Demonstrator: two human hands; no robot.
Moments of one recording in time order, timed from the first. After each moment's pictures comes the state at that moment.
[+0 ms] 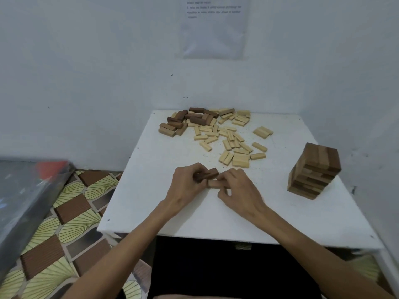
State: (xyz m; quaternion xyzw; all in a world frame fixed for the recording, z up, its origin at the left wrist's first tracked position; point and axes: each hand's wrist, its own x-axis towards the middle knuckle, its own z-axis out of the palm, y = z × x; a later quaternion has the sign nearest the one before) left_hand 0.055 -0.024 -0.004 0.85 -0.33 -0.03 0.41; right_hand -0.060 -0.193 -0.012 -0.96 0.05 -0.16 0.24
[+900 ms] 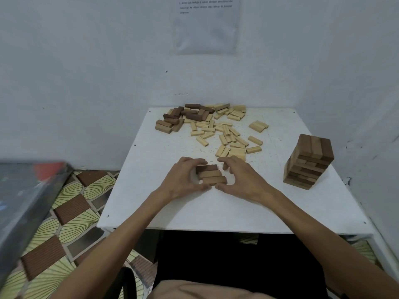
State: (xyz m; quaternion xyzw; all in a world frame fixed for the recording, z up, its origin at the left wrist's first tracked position) left_hand 0.064 -0.015 0.007 0.86 -0.41 -0.08 0.29; right_hand -0.059 -0.227 -0.003 -0.95 0.04 -0.05 0.31
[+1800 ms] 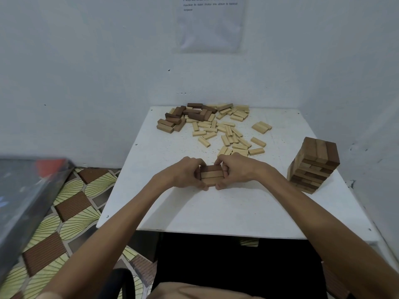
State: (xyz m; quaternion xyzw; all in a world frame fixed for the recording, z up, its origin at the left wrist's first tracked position) left_hand 0.089 -0.035 0.036 0.86 -0.41 -0.25 0.15; right_hand -0.002 -0.238 0.037 -0.96 0.03 0.17 0.24
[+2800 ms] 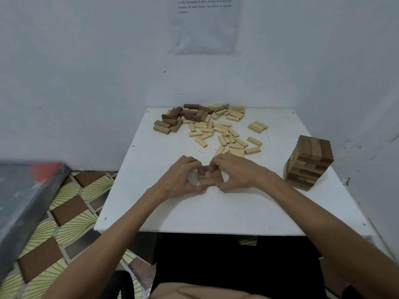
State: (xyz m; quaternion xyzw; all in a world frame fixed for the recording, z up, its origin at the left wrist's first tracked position) left_hand 0.081 -0.016 -0.003 0.83 -0.48 -0.06 0.29; right_hand -0.023 -0.234 0.033 -0.98 -0.07 0.08 0.16
